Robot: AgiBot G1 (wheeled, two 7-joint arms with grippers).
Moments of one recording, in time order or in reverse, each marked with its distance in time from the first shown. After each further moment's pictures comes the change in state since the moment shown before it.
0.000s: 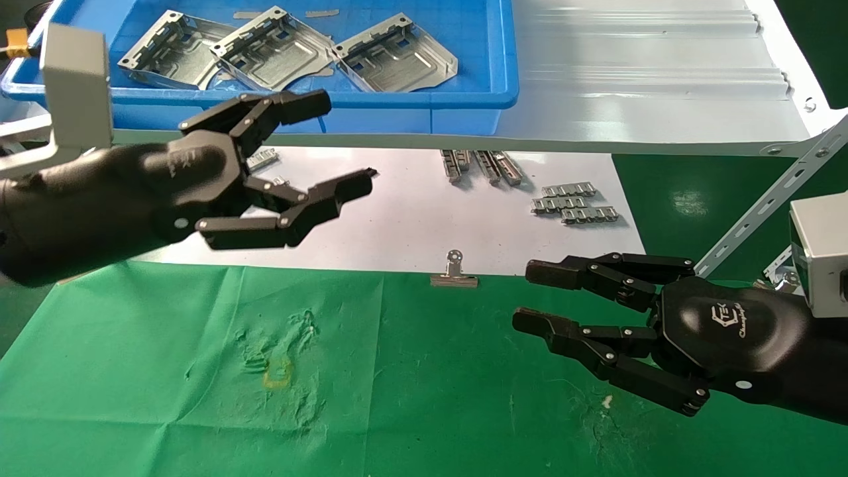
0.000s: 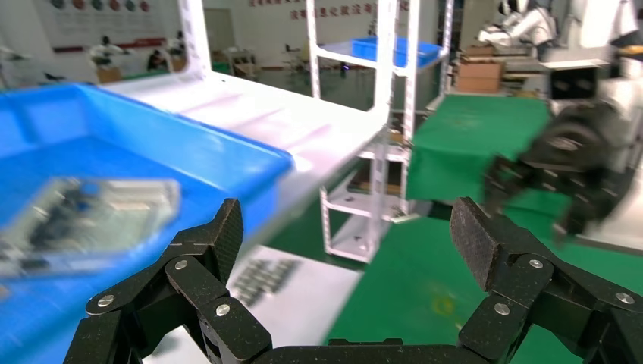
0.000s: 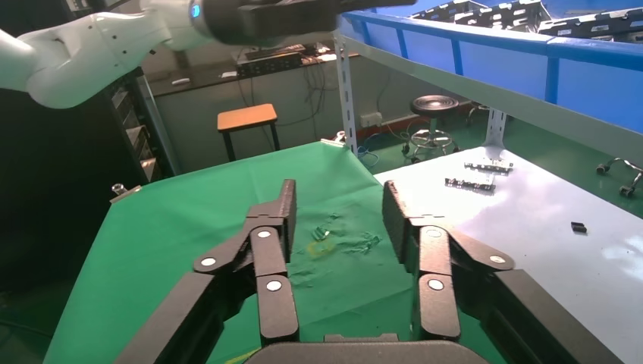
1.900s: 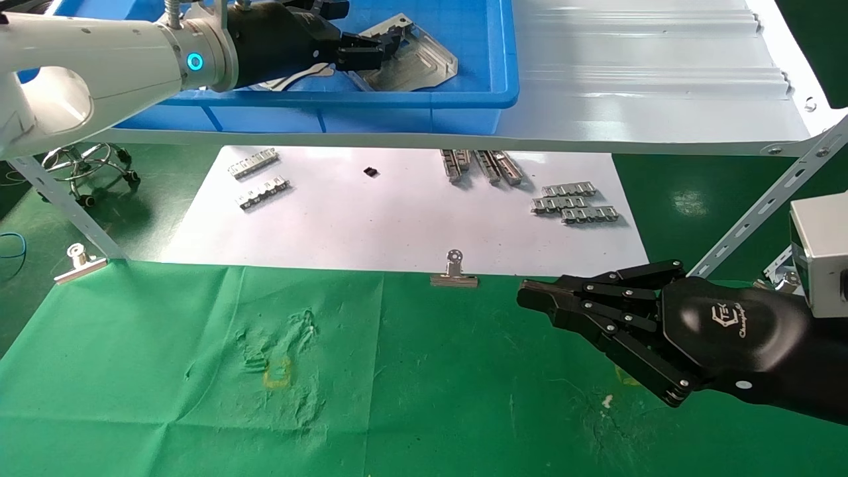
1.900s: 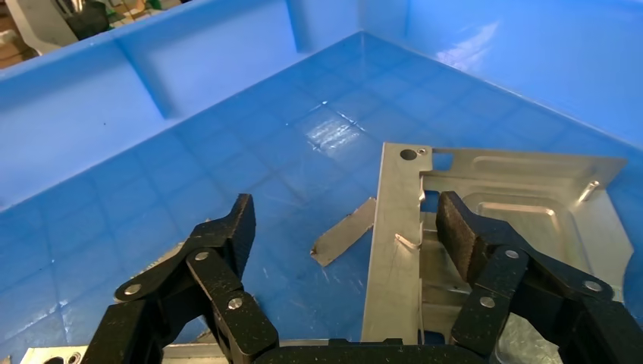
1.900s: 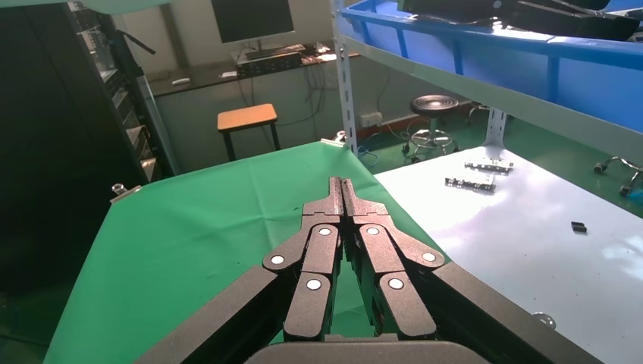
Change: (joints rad) left arm -0.649 0.532 0.256 0.978 0.393 -0.448 0.222; right arm 0.000 0.000 0.000 0.000 0.000 0.000 0.000
